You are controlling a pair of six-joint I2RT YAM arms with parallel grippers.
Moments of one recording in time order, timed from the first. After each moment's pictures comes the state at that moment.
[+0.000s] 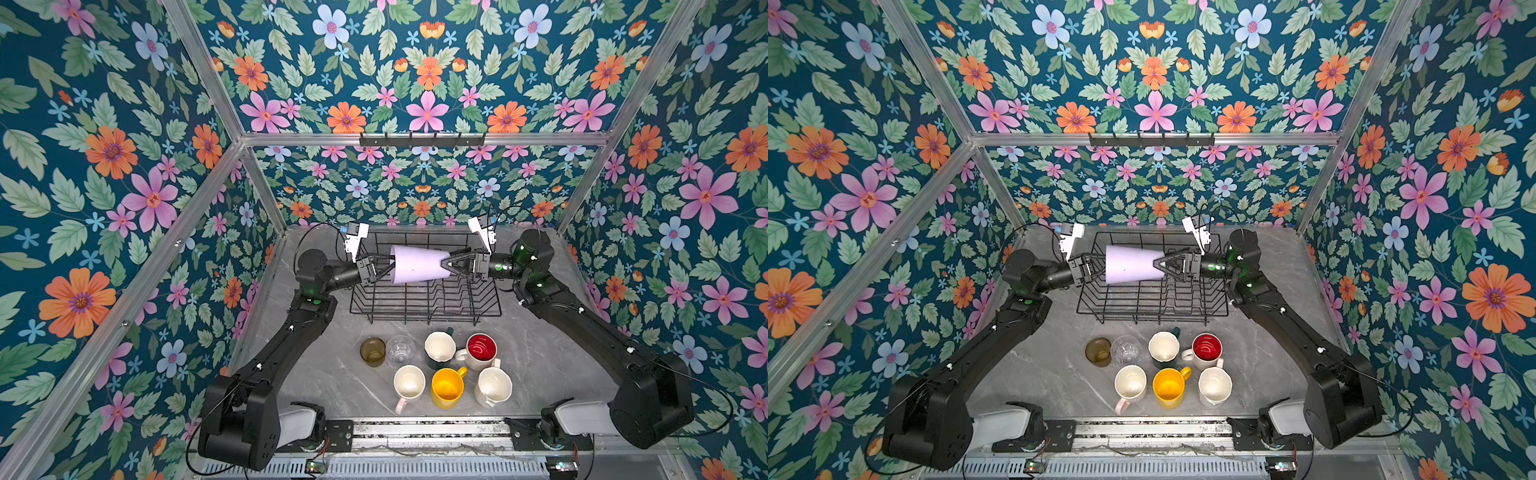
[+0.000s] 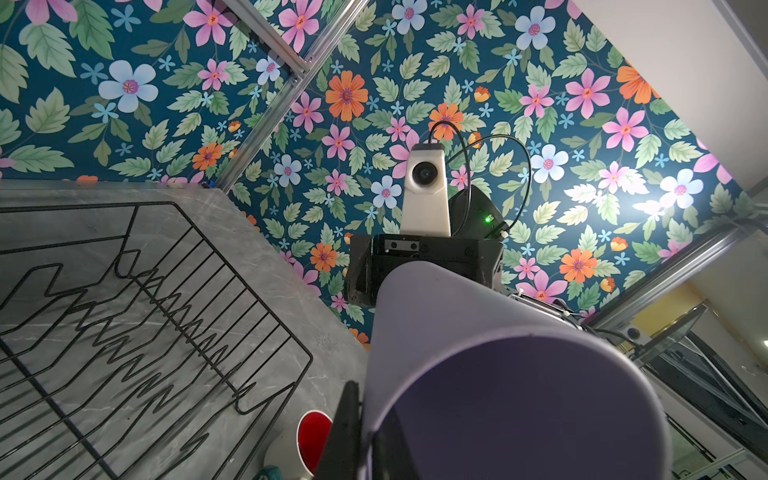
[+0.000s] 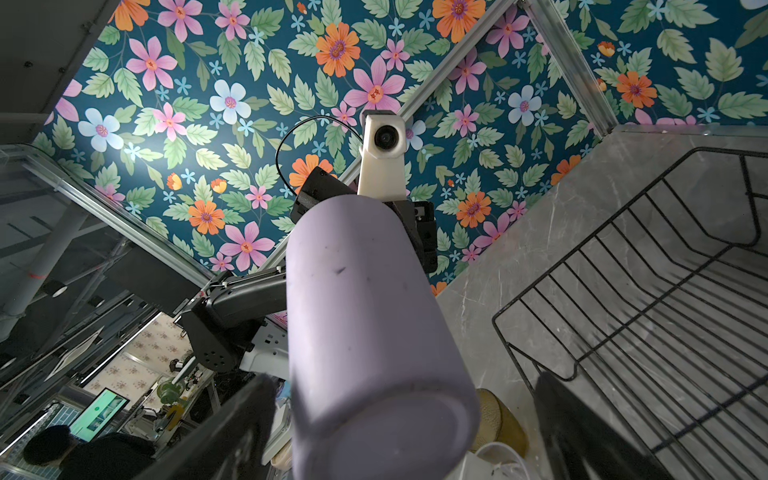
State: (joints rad) left arm -0.27 1.27 0.85 0.67 1.04 -0.95; right arm 0.37 1.37 1.07 0.37 -1.07 0.79
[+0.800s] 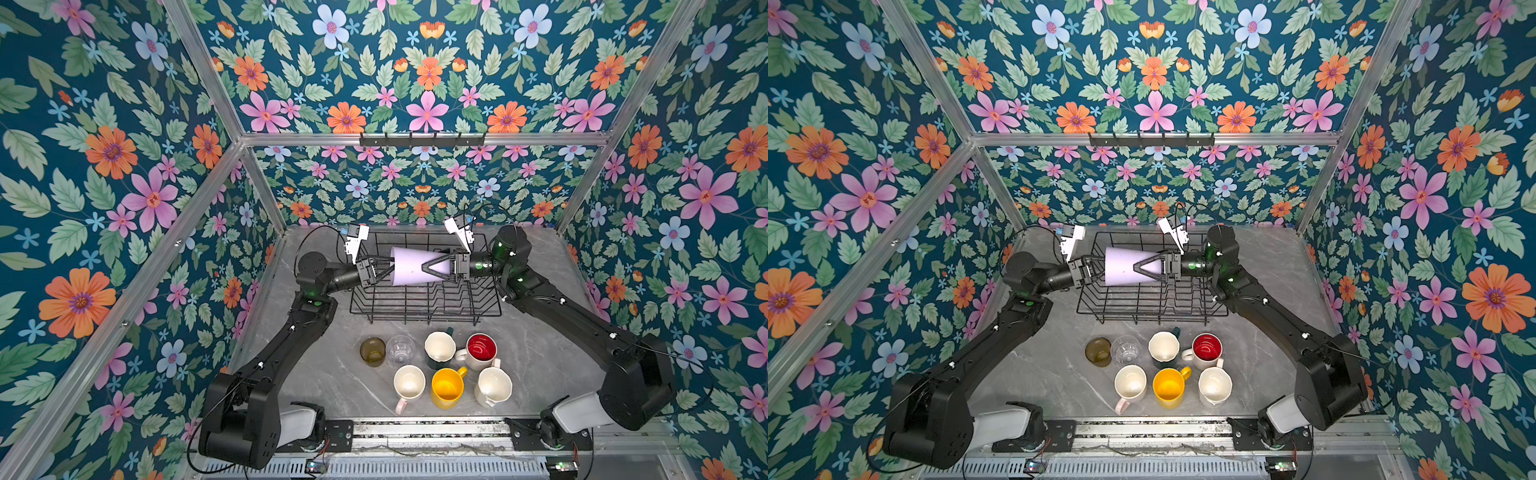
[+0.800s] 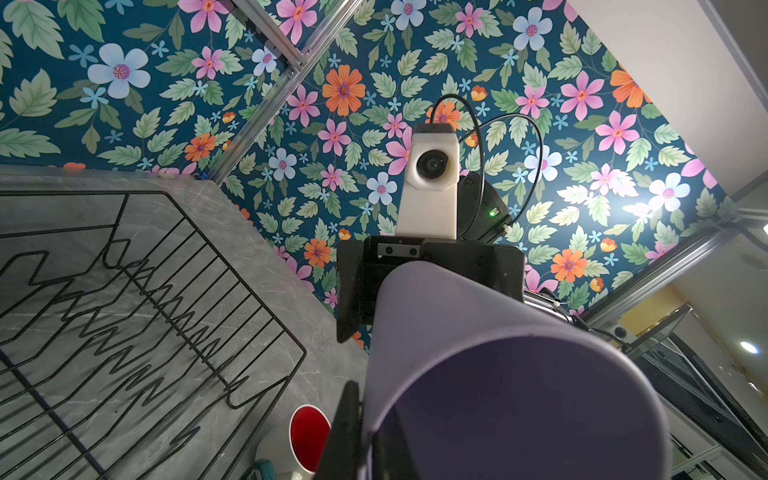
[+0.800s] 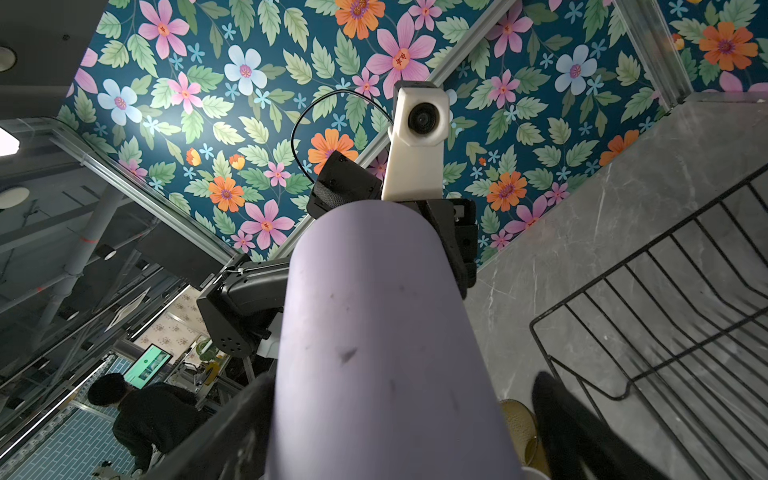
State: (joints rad) left arm -0.27 1.27 0.82 0.71 1.05 -0.99; right arm 0.49 1.48 1.17 0.37 -1.07 0.79
